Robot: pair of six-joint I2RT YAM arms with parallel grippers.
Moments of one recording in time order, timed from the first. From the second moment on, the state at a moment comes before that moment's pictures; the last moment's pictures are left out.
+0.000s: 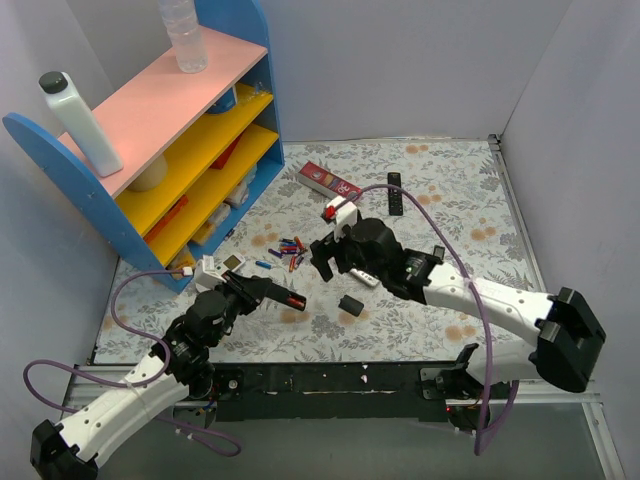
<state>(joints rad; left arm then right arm) -0.73 0.36 0.17 -0.04 -0.32 -1.08 1.02 1.24 0.85 -0.01 0.14 0.09</state>
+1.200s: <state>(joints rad) -0.73 0.34 0.17 -0.21 -0.39 -1.11 0.89 2.00 1.45 -0.24 0.04 0.11</state>
